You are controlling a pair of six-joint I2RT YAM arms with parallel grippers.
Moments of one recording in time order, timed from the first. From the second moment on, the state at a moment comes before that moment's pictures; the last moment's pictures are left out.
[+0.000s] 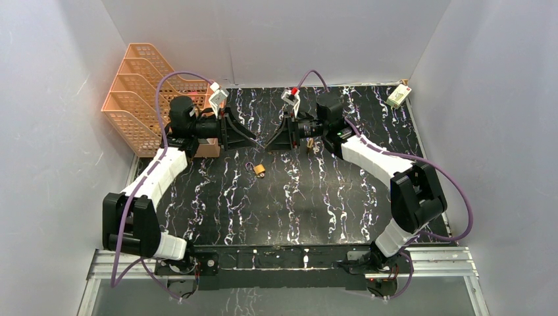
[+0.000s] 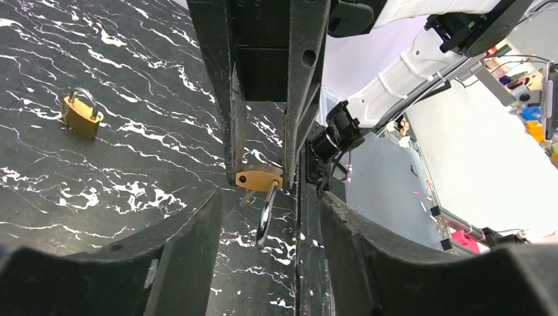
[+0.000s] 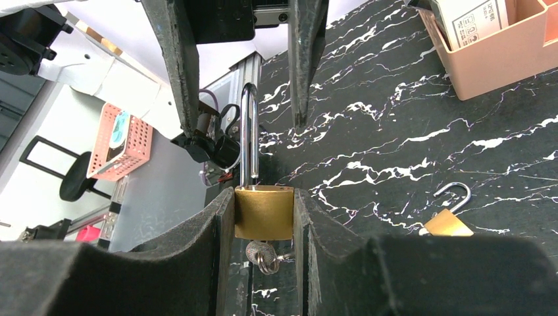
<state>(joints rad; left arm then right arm) -0.18 1.40 1.01 0.28 1.34 -0.45 0.56 1.63 1.18 0.28 -1.10 0.46</state>
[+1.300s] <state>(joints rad) -0.18 1.41 1.01 0.24 1.32 -0.42 0.56 1.63 1.18 0.26 -1.08 0.44</state>
